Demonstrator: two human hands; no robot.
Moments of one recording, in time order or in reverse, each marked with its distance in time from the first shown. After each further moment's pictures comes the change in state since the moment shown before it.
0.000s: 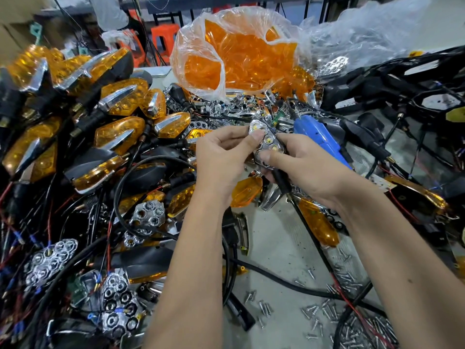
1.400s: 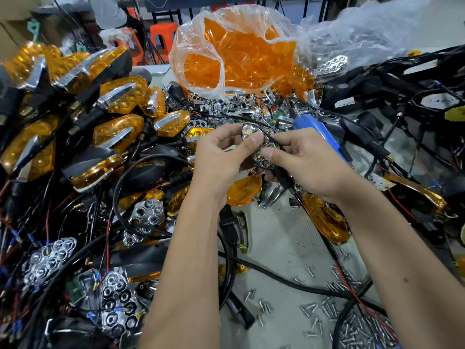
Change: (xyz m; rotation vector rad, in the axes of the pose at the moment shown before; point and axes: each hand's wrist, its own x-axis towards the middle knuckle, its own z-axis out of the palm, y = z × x) left_hand 0.000 -0.001 -0.007 -0.044 -0.082 -0.073; right_hand -0.001 -0.003 -0.004 -0.123 0.054 -0.119
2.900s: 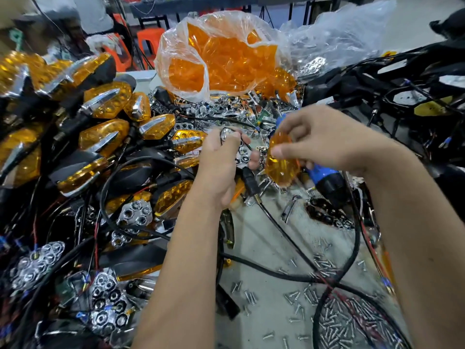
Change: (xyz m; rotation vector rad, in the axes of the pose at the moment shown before) left_hand -0.010 0.006 0.032 -0.157 -0.025 -0.102; right_hand -0.015 -0.040 -0.054 -0.411 -0.051 0.112
